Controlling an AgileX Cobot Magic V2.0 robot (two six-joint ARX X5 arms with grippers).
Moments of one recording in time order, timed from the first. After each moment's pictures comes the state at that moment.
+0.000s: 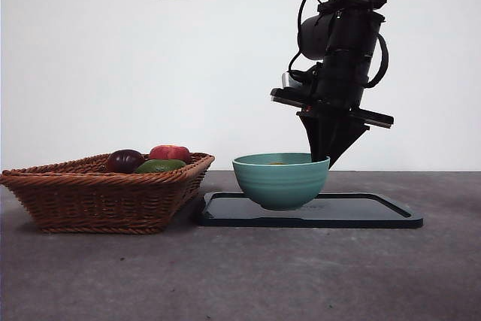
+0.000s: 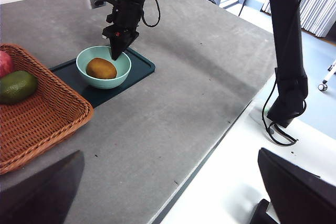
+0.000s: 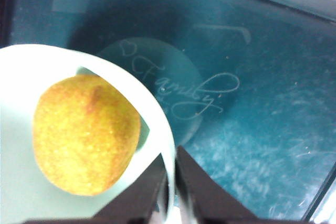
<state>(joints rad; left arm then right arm) -1.08 0.31 1.14 -1.19 -0.07 -0.22 0.37 2.09 1.78 -1.04 -0.20 0.15</state>
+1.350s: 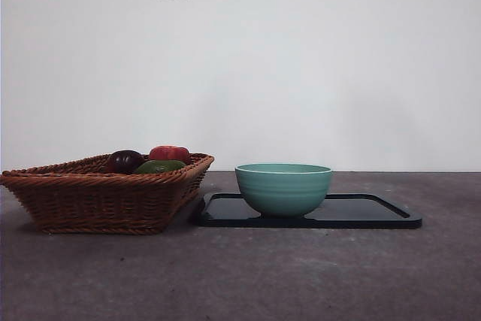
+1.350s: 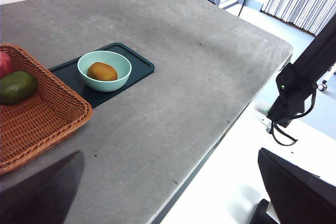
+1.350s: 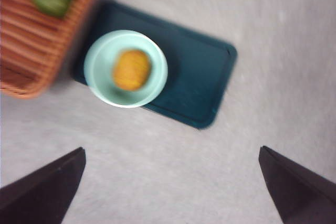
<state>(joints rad) -1.08 0.31 1.14 -1.19 -0.07 -0.22 0.46 1.38 1.78 -1.34 0.01 0.13</state>
